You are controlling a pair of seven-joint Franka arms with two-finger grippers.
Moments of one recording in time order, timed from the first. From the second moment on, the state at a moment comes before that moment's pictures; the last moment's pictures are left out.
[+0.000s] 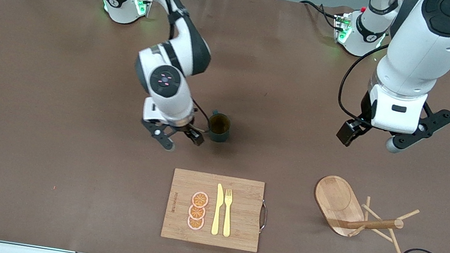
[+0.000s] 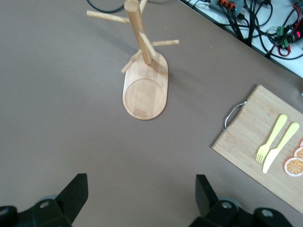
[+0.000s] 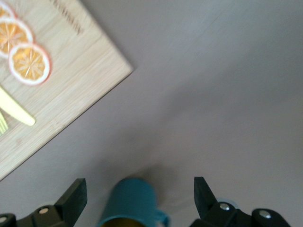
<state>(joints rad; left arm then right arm) -0.27 0.22 -0.19 -1.39 0.21 1.66 -1.05 0.71 0.62 -0.11 -1.50 0.12 2.15 1.25</state>
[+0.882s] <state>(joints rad) -0.15 0.19 -0.19 -1.38 0.12 1.62 -0.84 0.80 0.74 -0.10 -1.44 0.25 2.29 1.37</state>
